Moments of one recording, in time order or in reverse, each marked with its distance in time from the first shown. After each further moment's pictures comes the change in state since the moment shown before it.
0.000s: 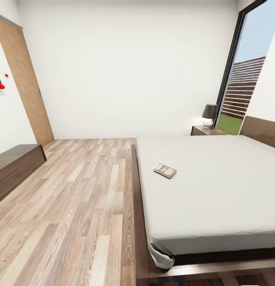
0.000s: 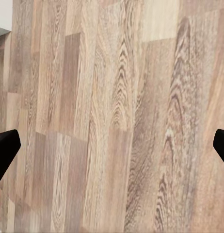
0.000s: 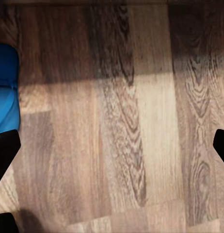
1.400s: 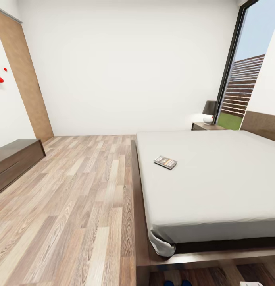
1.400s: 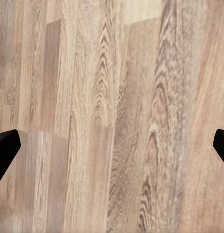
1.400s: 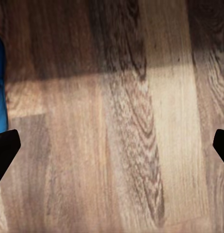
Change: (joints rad) left arm 0.000 0.000 0.000 0.000 0.000 0.001 -0.003; right arm -0.015 0.000 -0.023 0.000 0.000 0.000 0.000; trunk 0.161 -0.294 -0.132
